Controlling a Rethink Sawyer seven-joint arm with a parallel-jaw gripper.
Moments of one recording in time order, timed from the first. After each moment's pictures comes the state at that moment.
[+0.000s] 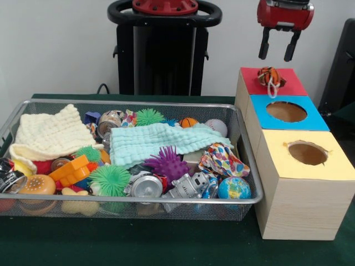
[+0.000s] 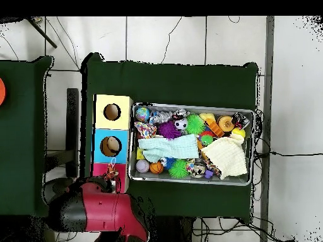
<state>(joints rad) 0.31 -0.89 -0.25 2.01 0.17 0.42 1.67</state>
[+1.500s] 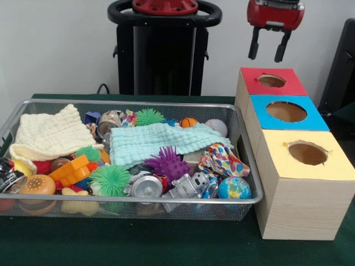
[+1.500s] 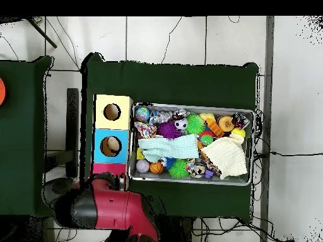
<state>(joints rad) 0.26 -0.89 -0.26 2.00 0.17 0.42 1.67</state>
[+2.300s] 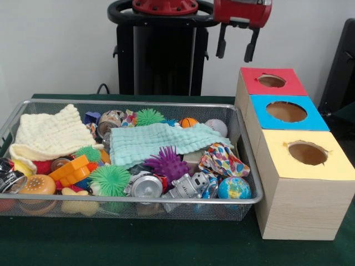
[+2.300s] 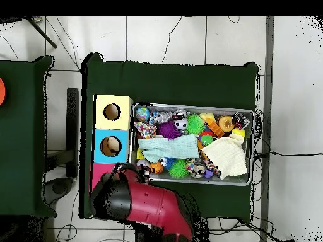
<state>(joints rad) 0.09 -0.93 -0.24 2.00 0.16 0.42 1.67</state>
